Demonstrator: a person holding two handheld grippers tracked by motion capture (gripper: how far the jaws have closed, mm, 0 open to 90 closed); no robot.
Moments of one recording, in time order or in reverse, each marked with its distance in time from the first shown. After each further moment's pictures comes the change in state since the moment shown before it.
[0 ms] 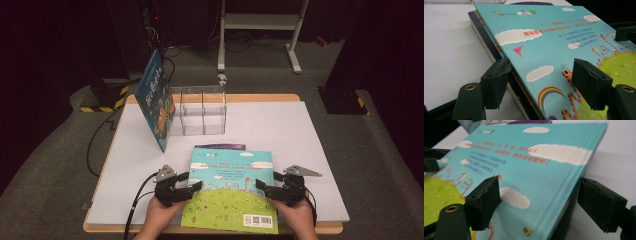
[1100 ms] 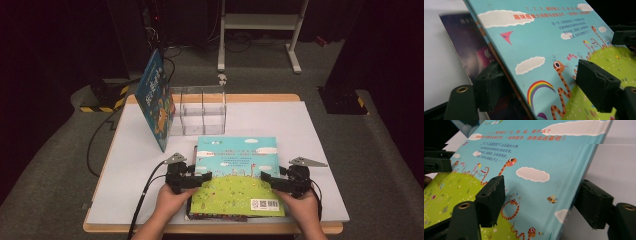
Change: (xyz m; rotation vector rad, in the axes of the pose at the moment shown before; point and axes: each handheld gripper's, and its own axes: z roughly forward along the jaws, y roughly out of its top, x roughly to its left) left arm 0.007 0.036 0.033 0.031 -0.068 -0.070; right arm -0.016 0.028 -0.007 -0.005 -0.020 -0.004
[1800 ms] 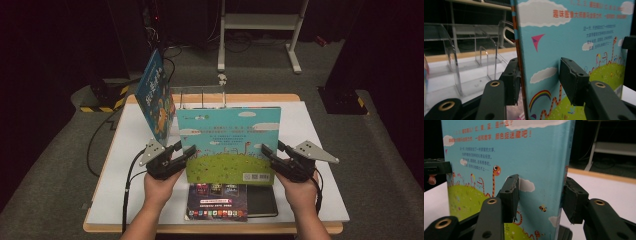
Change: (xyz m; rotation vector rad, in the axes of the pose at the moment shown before) left arm -0.018 0.046 -0.058 -0.358 0.138 0.218; right arm 0.053 0.059 -0.034 -0.333 -0.084 -0.209
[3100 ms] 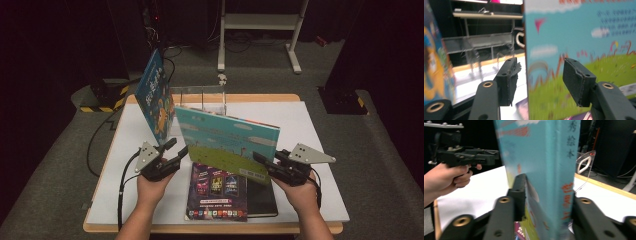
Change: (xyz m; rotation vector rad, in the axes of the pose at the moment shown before) left arm 0.017 -0.015 -0.014 -0.031 0.073 0.104; right arm 0.003 -0.003 0.001 -0.020 0.297 -0.140
